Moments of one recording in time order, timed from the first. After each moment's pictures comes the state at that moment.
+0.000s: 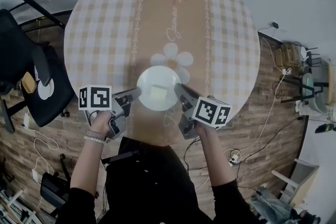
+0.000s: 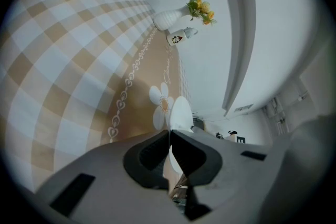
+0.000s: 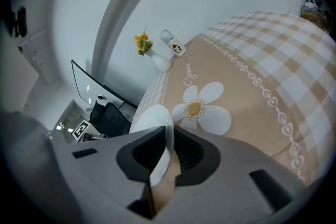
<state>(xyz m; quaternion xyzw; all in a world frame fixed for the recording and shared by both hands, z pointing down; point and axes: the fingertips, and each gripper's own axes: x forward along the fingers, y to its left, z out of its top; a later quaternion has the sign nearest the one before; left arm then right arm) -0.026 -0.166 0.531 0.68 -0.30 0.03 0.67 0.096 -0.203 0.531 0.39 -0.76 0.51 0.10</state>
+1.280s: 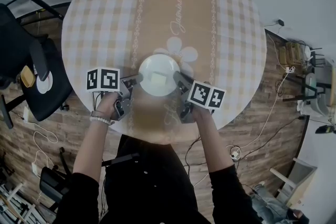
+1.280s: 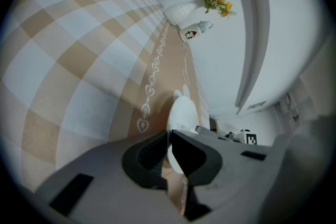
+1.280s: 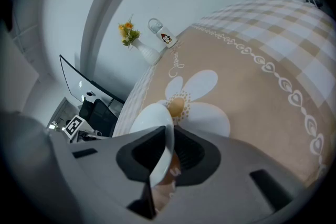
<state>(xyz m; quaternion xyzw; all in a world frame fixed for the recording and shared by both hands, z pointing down) -0.032 -0.201 0.603 0.66 -0.34 0.08 0.66 0.088 -0.235 0.600 0.40 -0.74 0.52 0.13</state>
